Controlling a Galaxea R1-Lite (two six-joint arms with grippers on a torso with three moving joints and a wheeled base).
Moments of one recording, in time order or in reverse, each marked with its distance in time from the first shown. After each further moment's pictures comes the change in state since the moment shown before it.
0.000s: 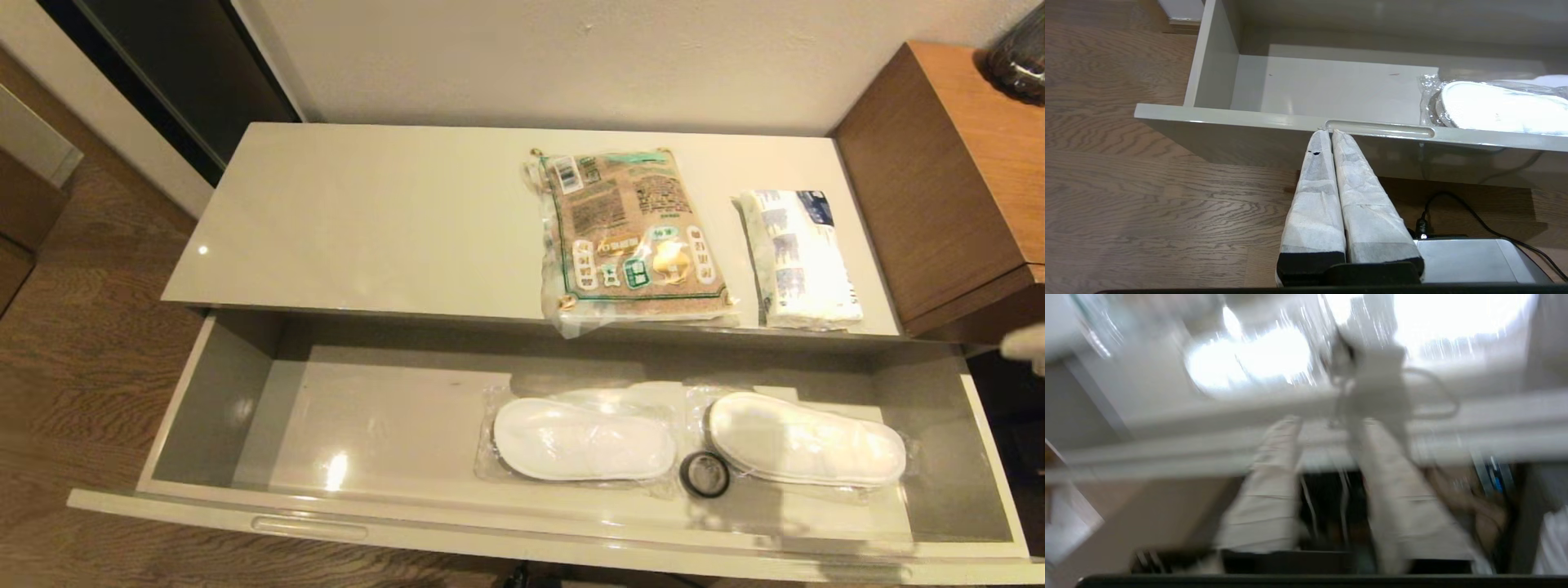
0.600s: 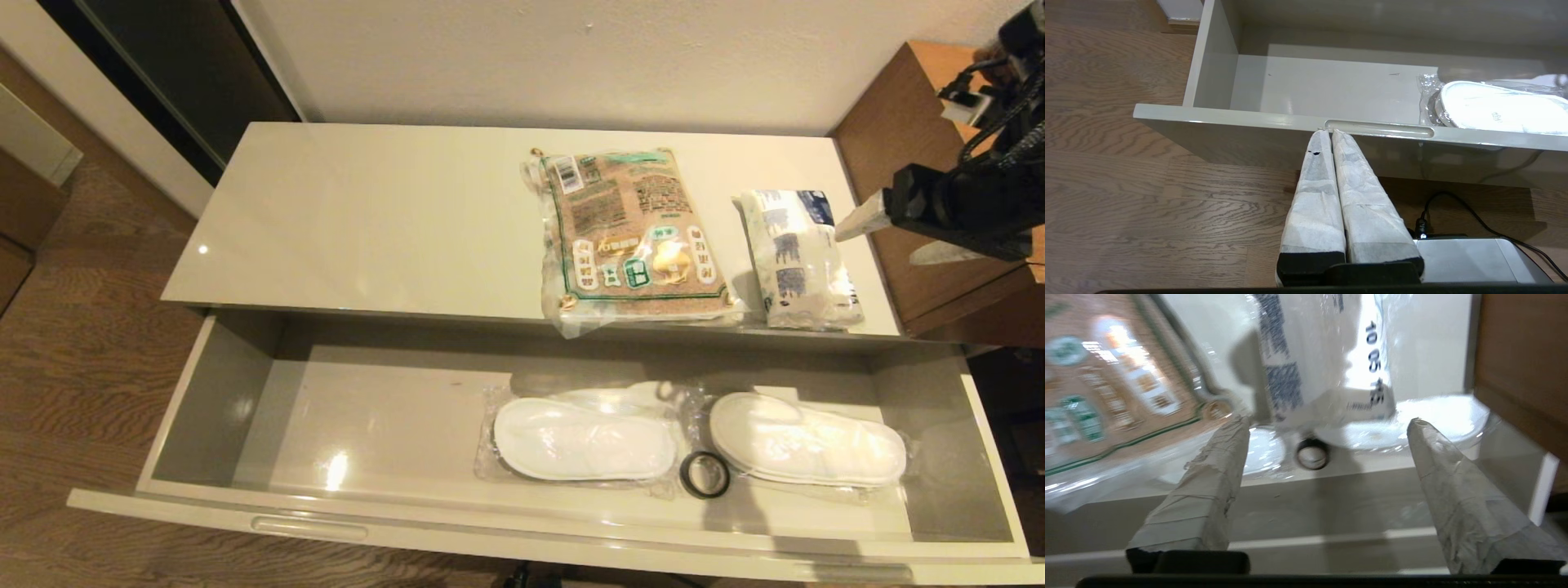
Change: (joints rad) left arm -0.001 0.000 0.000 0.000 0.001 0.000; right arm 0.102 0.469 -0.438 -0.043 -0.262 -0.036
